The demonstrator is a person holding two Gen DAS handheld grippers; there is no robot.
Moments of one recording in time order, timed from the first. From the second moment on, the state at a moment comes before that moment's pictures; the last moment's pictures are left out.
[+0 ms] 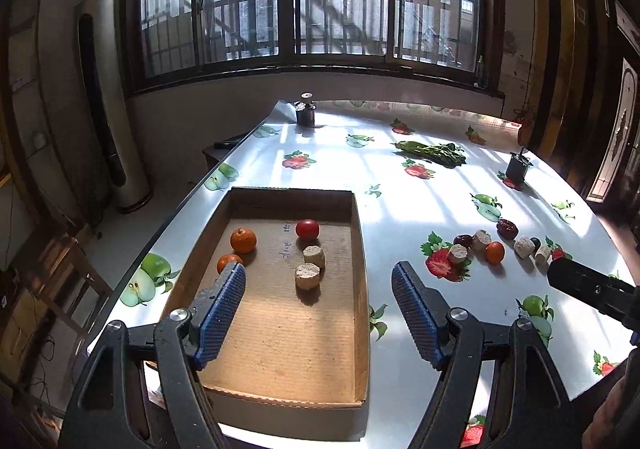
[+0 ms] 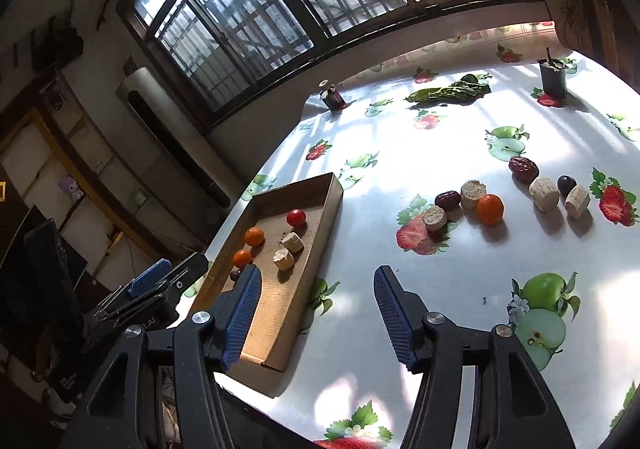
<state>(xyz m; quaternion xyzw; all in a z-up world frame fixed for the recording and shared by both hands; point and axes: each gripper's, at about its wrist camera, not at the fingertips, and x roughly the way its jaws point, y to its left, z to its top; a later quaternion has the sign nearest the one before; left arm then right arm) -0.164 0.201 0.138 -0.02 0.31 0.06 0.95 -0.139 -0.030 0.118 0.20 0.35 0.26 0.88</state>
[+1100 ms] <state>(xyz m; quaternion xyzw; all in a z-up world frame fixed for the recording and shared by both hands) -0.028 0.093 0.048 -0.01 0.44 -0.08 0.89 -0.013 -0.180 0.036 0.11 0.44 0.04 0.89</state>
